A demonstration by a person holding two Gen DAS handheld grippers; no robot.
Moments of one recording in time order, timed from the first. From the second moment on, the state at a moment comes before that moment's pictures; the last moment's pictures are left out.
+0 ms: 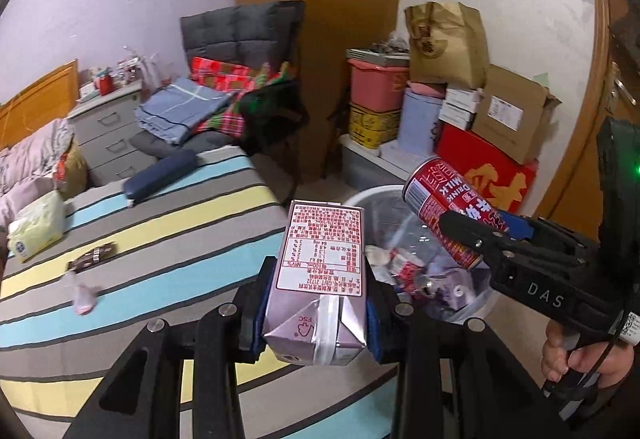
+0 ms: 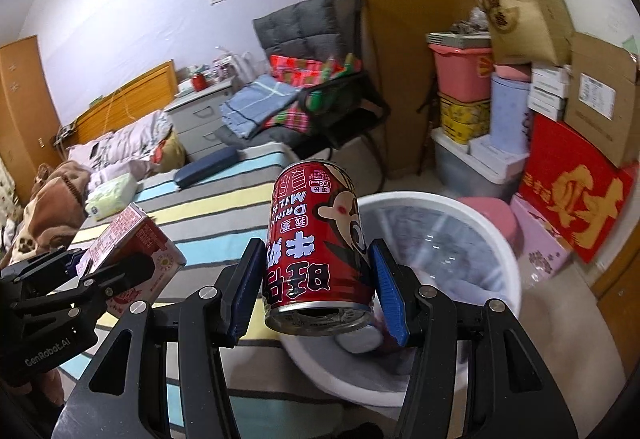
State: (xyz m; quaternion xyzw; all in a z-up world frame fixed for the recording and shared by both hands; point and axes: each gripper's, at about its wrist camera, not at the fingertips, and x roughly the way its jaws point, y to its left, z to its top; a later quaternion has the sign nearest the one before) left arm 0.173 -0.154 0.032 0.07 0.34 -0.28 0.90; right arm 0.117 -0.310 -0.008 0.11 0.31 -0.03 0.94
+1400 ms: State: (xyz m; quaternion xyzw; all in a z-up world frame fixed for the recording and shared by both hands) left arm 0.200 -0.246 -0.009 0.08 0.36 -0.32 0.87; right arm 0.123 -0.383 -0.047 0.13 0.37 -0.11 0.92
